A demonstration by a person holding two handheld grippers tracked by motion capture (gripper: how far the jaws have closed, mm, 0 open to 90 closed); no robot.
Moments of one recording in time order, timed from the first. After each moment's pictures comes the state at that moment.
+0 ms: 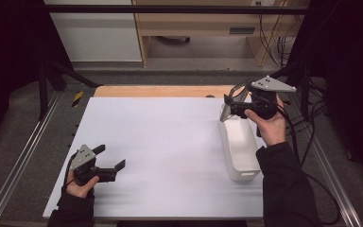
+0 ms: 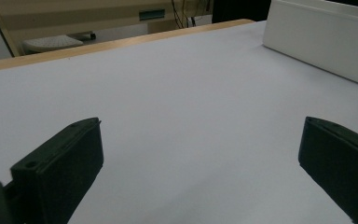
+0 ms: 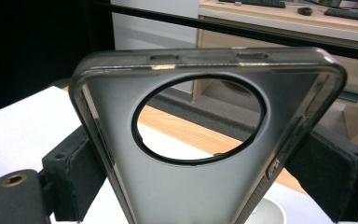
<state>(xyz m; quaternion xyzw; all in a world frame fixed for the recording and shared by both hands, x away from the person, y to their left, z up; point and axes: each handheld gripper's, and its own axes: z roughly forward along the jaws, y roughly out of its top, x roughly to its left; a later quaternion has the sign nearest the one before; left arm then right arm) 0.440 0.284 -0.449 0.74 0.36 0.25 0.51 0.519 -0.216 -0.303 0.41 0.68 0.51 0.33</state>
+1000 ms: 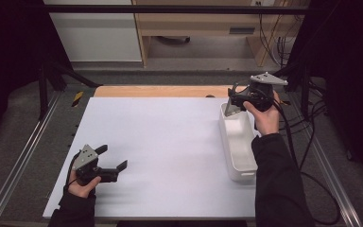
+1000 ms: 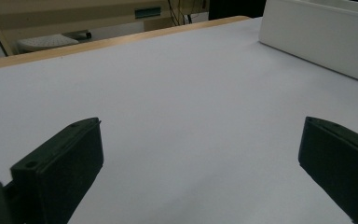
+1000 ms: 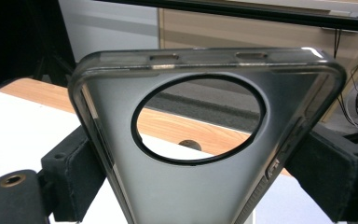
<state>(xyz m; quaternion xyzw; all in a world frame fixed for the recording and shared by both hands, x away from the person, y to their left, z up) 0.441 0.280 -0.451 0.74 0.35 0.25 0.51 0.568 -0.227 -0.330 0.48 0.66 0.47 0.34</state>
